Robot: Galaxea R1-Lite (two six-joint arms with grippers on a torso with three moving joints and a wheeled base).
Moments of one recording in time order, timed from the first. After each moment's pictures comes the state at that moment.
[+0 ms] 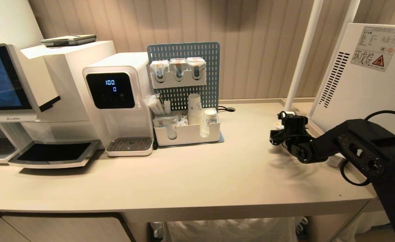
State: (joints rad) left arm 0.00 0.00 0.00 0.00 0.00 -0.03; right arm 0.09 2.59 -1.61 -0.63 -0.30 0.03
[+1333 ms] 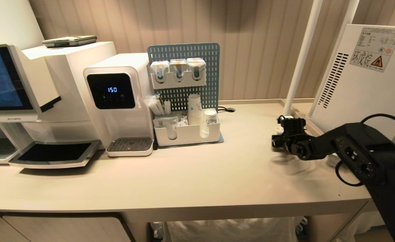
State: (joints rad) left arm 0.00 0.00 0.00 0.00 0.00 -0.03; right arm 0.05 2.66 -1.73 -0.41 -0.29 0.00
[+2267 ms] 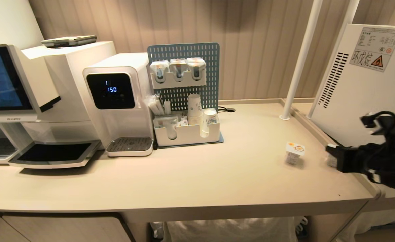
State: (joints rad) left arm 0.00 0.00 0.00 0.00 0.00 -0.03; right arm 0.07 1.47 -0.47 -0.65 -0.03 0.01
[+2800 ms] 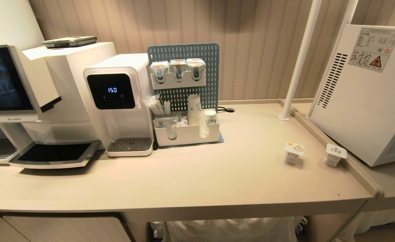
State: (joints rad) left arm 0.00 0.00 0.00 0.00 0.00 -0.03; right arm 0.09 0.45 -0.42 0.04 -0.02 0.10
